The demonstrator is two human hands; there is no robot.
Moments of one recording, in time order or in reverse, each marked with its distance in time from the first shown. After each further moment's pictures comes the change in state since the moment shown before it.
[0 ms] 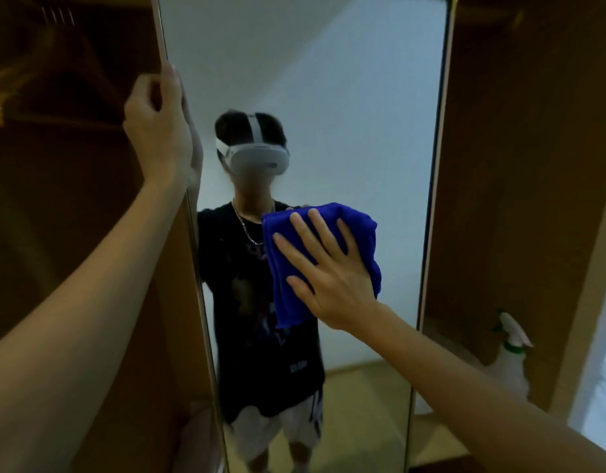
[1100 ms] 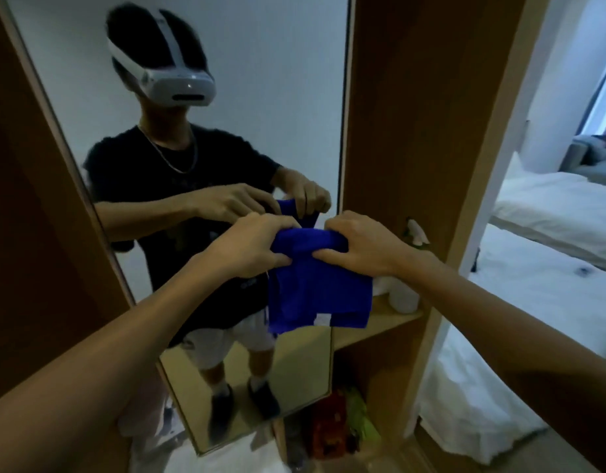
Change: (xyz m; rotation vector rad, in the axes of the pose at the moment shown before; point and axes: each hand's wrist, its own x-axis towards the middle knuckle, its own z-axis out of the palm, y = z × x) left_hand -0.243 -0.015 0.028 0.368 -1.498 0.191; right_hand -0.120 0.067 -0.094 0.458 -0.791 0.405
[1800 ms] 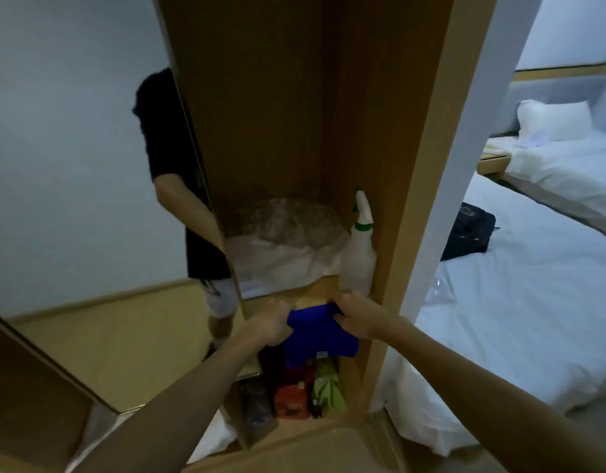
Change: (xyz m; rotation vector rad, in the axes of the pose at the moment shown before) left_hand 0.123 0.064 0.307 -0.108 -0.420 -0.522; right_hand -0.118 0.244 0.150 0.187 -0.506 0.157
